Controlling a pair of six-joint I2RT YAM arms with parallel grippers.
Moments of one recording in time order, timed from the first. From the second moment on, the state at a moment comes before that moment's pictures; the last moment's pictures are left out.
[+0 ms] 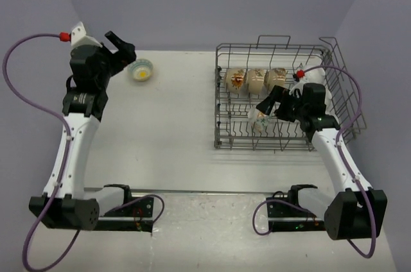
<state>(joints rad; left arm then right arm) 0.01 1.25 1.39 -0.37 -0.09 -0.58 0.05 1.11 0.86 -0.37 -0.41 0.43</state>
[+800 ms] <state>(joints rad) -0.16 0.81 1.03 -0.56 0.03 -0.33 -0.11 1.26 0.72 -0.14 -0.76 0.47</state>
